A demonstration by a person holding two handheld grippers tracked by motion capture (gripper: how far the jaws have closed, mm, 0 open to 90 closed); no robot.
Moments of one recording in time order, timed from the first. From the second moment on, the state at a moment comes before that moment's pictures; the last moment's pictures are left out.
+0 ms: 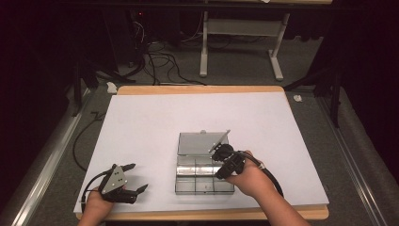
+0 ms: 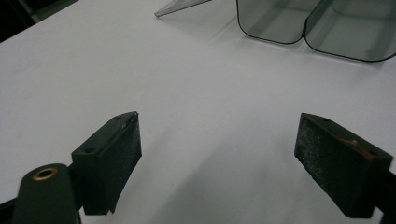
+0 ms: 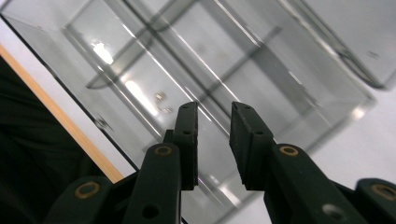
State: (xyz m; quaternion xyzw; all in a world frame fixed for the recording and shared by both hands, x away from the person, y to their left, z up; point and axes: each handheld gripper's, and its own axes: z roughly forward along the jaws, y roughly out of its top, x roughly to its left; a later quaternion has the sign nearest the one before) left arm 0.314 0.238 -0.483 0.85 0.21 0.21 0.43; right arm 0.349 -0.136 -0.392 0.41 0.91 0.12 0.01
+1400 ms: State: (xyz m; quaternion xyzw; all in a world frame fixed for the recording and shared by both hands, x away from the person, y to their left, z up) left arm 0.313 0.238 -0.483 0.85 0.21 0.22 0.43; right arm 0.361 -0.232 -0.398 0.51 0.85 0.10 0.03
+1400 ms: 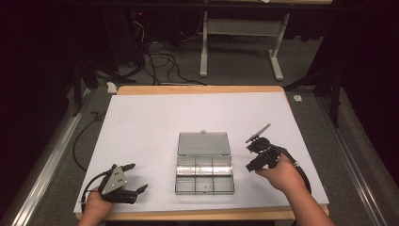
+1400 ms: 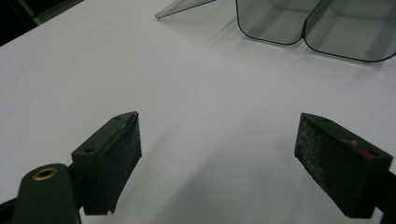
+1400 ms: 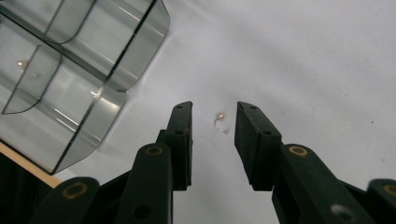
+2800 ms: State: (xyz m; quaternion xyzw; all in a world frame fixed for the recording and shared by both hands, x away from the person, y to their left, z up) left arm 0.313 0.236 -0.483 0.85 0.20 0.22 0.43; right arm 0.373 -0.229 -0.439 0.52 0.85 0.08 0.01
